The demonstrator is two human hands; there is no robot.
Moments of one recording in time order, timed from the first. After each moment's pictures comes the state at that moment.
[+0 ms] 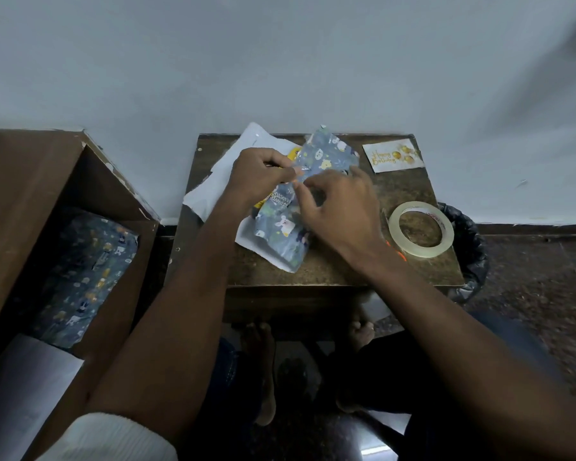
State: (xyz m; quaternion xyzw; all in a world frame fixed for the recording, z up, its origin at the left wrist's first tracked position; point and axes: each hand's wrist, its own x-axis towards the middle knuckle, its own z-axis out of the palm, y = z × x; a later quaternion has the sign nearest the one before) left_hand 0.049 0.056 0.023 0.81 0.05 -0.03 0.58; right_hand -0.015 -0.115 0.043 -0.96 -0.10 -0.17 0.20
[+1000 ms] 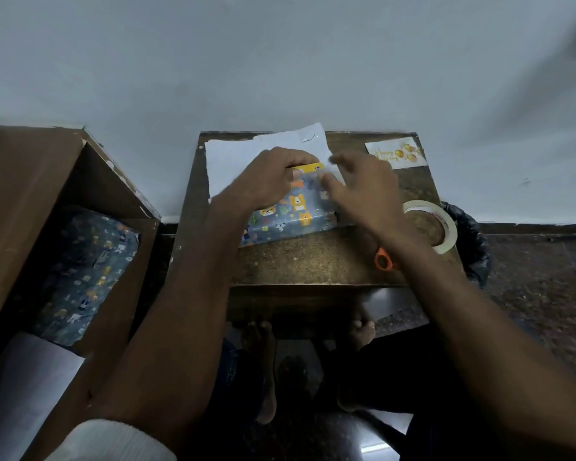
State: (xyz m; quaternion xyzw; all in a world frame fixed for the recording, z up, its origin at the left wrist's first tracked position) left_hand 0.053 0.051 0.035 0.92 -0.17 -0.04 0.35; right_hand 0.006 -0.141 0.057 -0.94 -0.05 -0.07 0.32
